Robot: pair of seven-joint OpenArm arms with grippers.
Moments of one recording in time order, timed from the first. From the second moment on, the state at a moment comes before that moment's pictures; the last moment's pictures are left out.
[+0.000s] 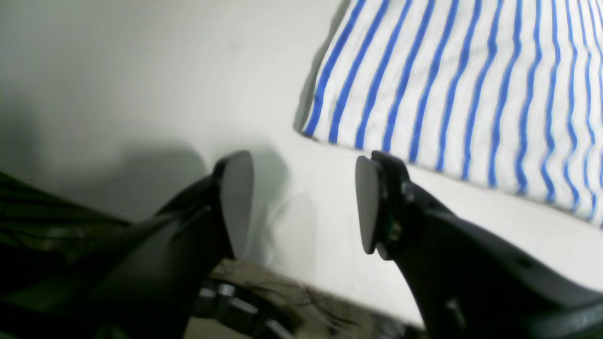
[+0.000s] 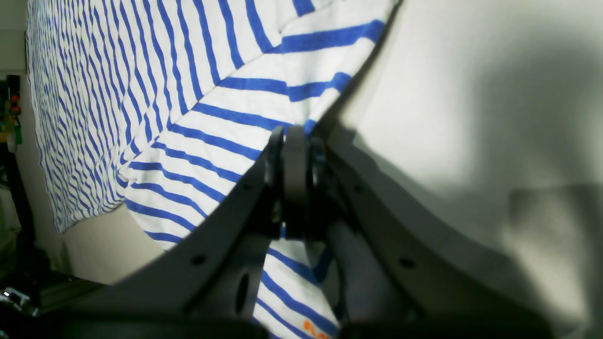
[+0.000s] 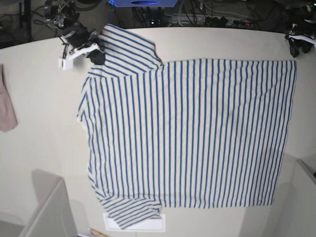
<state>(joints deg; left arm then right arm) 29.3 -13.8 -59.6 80.9 -30.6 -39.2 34.6 -33.0 5.1 12.3 93.9 46.1 10.8 -36.5</state>
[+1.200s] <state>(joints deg) 17.7 -15.2 -59.6 70.0 -31.7 -39.9 38.7 -33.0 6.8 12.0 94.1 46.6 10.8 -37.5</state>
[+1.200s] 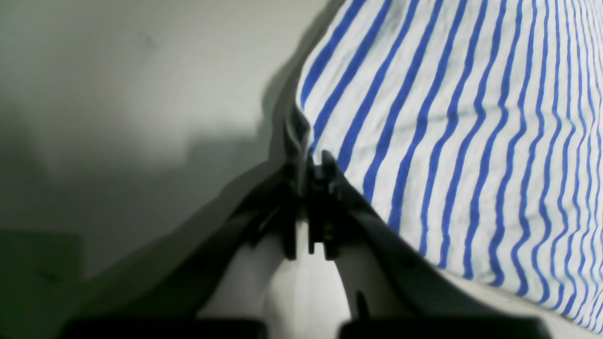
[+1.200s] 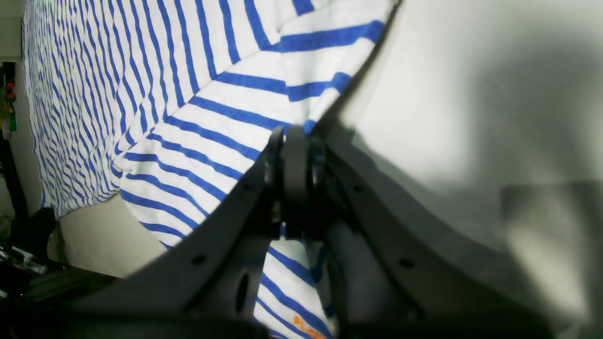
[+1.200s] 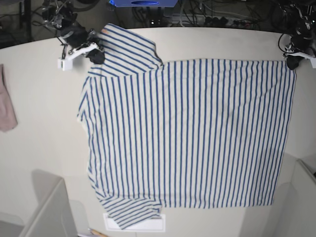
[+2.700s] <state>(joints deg) 25.8 -13.9 -59.2 96.0 -29.8 -38.8 40.9 -31.4 6.5 11.6 112.3 41.5 6.9 -49.0</state>
